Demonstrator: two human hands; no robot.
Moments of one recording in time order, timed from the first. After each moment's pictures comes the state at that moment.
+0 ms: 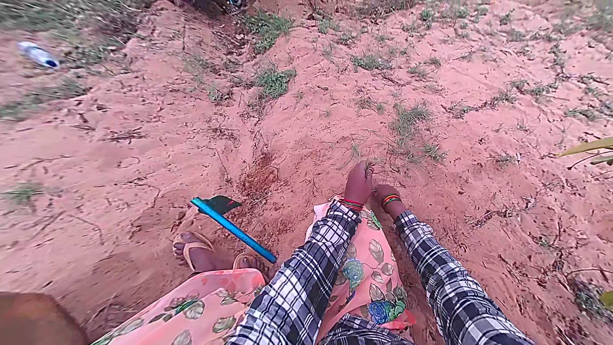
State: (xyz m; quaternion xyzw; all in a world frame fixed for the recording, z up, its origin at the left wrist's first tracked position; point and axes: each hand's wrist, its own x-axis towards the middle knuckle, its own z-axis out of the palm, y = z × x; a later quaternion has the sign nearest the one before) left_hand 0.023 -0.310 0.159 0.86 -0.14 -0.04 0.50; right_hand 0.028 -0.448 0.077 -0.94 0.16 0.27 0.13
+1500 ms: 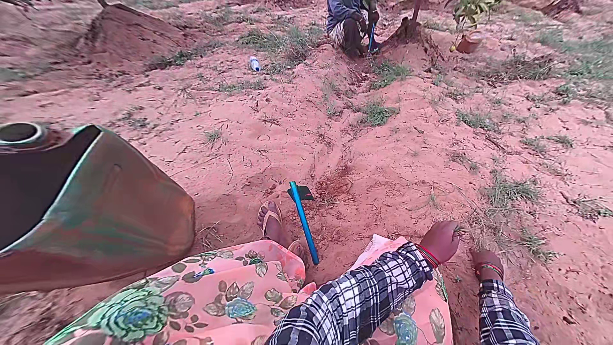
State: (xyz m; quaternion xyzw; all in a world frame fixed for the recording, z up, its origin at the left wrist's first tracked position) left_hand 0.034 -0.307 0.160 0.82 -0.18 -0.11 0.53; right_hand 0.079 -0.549 0.022 -0.93 0.31 0.16 0.15
